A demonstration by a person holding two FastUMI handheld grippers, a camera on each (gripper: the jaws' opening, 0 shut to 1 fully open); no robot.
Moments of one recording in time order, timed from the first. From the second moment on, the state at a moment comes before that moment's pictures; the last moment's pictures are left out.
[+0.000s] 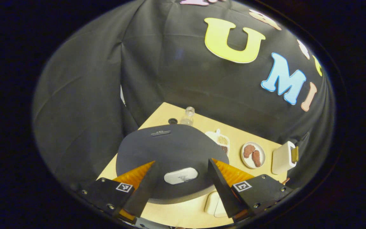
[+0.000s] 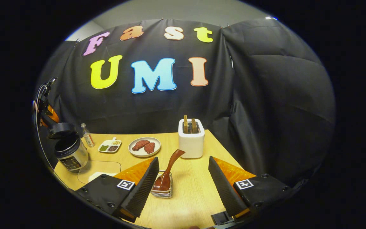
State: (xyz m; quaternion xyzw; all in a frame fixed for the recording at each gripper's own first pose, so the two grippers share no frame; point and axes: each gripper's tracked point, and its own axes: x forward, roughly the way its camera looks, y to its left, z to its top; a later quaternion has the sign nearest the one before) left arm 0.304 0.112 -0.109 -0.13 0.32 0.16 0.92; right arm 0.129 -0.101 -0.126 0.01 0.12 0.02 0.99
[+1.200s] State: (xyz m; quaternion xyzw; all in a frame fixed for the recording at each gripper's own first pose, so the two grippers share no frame) left arm 0.292 0.088 -0.204 -0.08 0.42 0.18 0.89; right arm 0.157 -0.115 -0.148 0.02 0.15 0.11 0.98
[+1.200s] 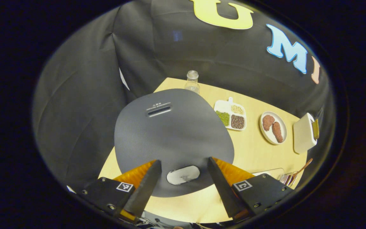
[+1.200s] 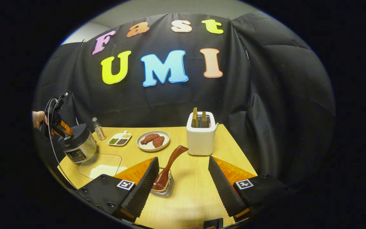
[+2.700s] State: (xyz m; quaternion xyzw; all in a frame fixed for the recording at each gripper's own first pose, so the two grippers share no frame) left arm 0.014 -0.070 0.017 0.00 0.00 0.00 1.00; right arm -0.002 -0.088 0.000 -0.02 -0.04 0.04 1.00
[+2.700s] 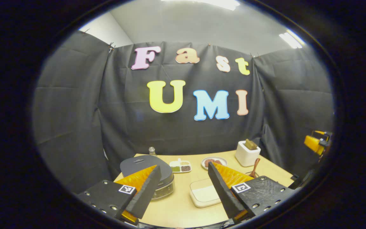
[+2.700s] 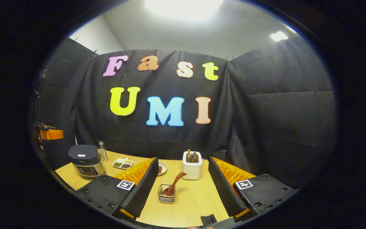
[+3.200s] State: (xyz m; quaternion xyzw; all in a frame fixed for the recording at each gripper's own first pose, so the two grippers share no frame) left arm -0.047 -0.017 -0.013 -0.02 -0.01 0.04 1.00; right arm 0.006 -0.050 -0.009 -0.02 -0.01 0.08 1.00
